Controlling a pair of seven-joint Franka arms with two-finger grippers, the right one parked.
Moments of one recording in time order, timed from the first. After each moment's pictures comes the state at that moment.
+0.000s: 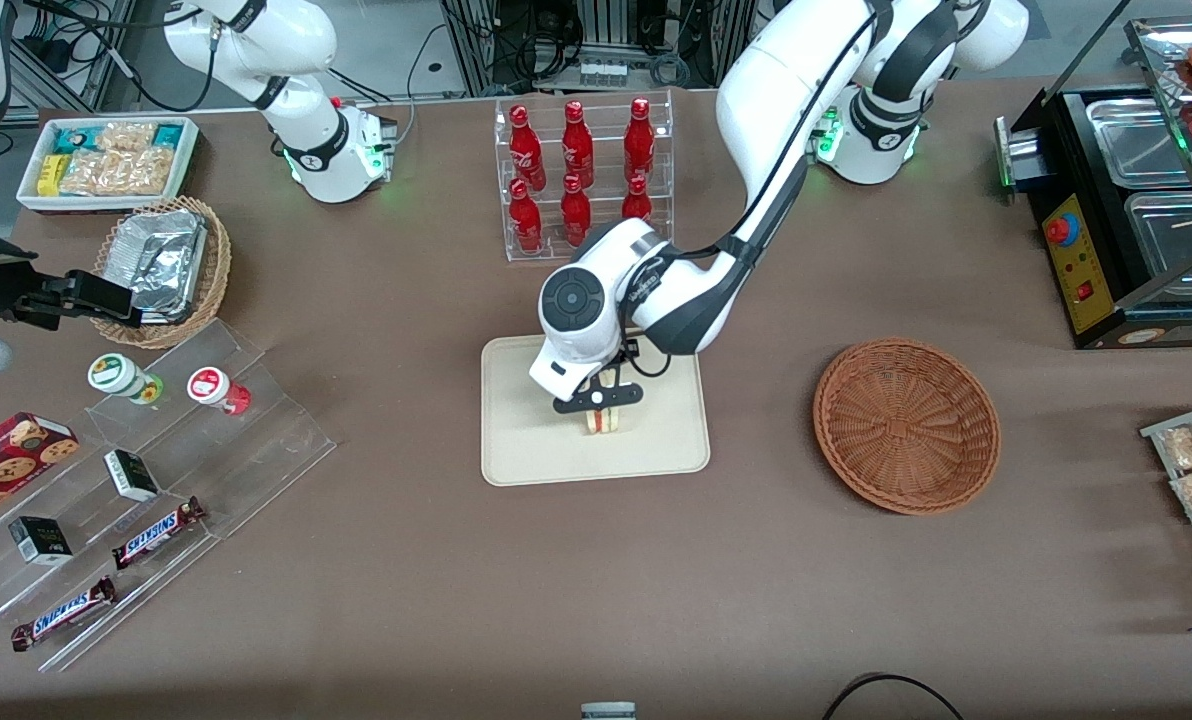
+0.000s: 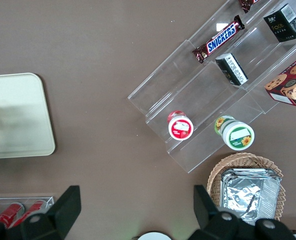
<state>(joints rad) -0.75 0.83 -0.08 -1.22 -0.04 1.91 -0.92</state>
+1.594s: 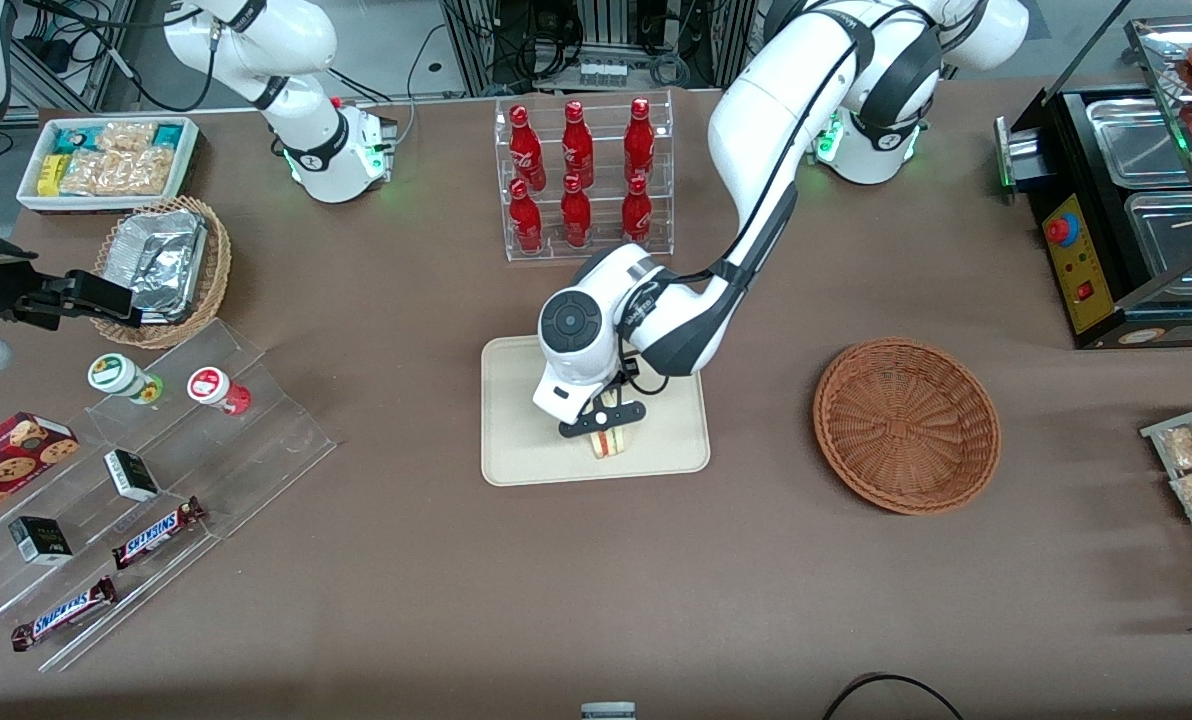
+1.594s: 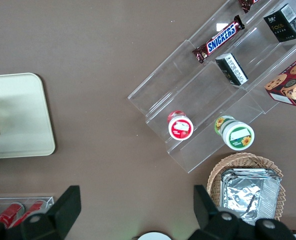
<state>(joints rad) -0.75 0.91 -0.06 -1.14 -0.01 1.95 -1.02</state>
